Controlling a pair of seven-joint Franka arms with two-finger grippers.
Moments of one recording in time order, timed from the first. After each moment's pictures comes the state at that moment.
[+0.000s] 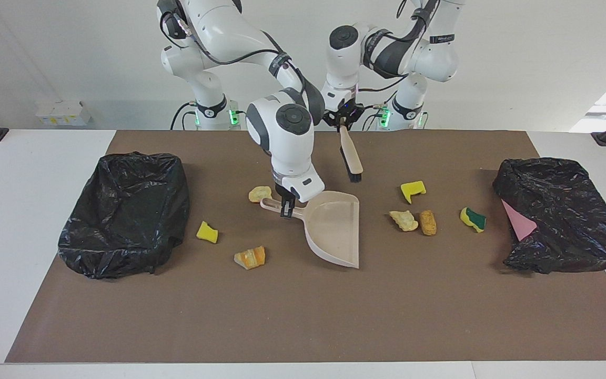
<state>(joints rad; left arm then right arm) -0.70 -0.29 -0.07 -2.34 -0.04 1.89 -0.87 0.45 0.45 0.07 -1.53 -0.12 1.91 -0.96</state>
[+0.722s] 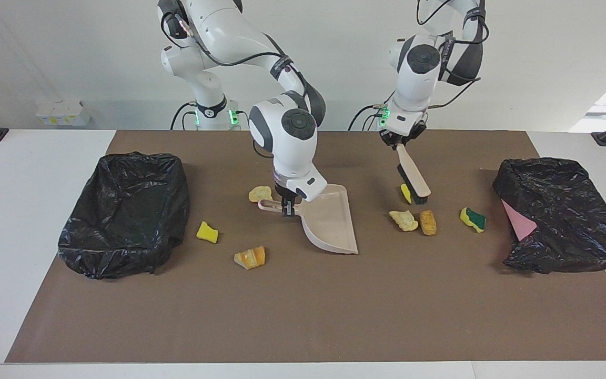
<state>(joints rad) -0.22 -0.27 -0.07 -2.33 0.06 1.88 -0.46 0.47 0.45 0.07 -1.60 -0.12 1.98 -1.04</state>
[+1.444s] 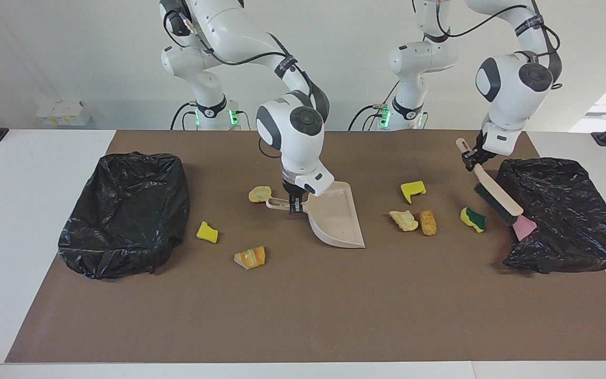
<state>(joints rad) 0.21 -0.22 -0.07 -2.38 0.08 2.10 -0.18 0.50 0.42 0.07 -1.64 -0.12 1.99 -1.04</state>
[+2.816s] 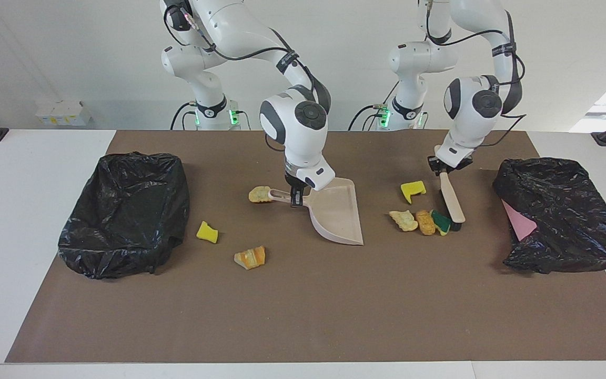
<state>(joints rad) -0.17 -0.18 -0.11 -2.52 -0.02 2.21 -0.09 0.52 0.38 0.07 -1.69 -0.12 1.98 -0.91</state>
